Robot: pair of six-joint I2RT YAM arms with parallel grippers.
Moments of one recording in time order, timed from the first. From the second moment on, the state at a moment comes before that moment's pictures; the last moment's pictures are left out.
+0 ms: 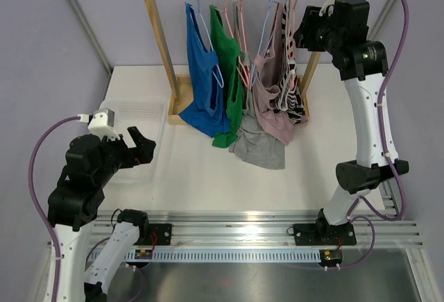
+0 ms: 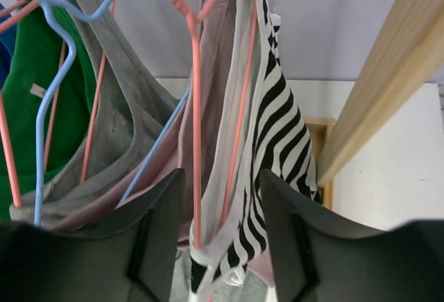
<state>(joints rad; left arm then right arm) -0.17 0.59 1.14 -0.98 0.05 -0.34 0.23 1.72 2.34 -0.92 0.02 0.20</state>
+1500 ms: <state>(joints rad) -0.17 0.59 1.07 -0.92 0.26 -0.32 0.30 1.47 2.37 -1.10 0.12 0.17</state>
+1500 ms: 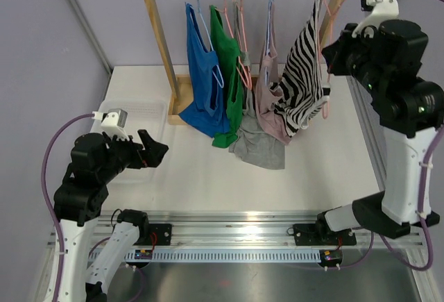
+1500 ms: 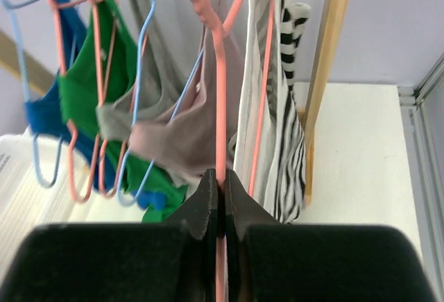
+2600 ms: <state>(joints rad) -1.23 1.31 1.49 -0.29 -0.34 -0.21 0.33 0.75 1.66 -1.39 -0.48 0.27</state>
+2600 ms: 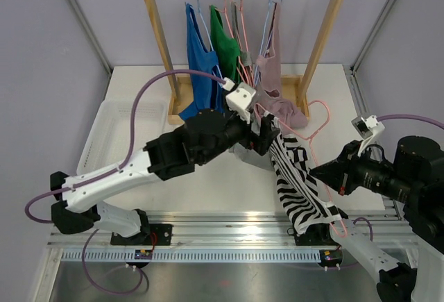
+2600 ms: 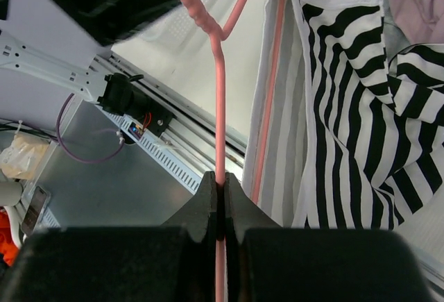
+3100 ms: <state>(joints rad) -1.21 1.43 1.51 -0.30 -0.43 -0.22 0.34 0.79 1.68 -1.37 -0.49 0.27</state>
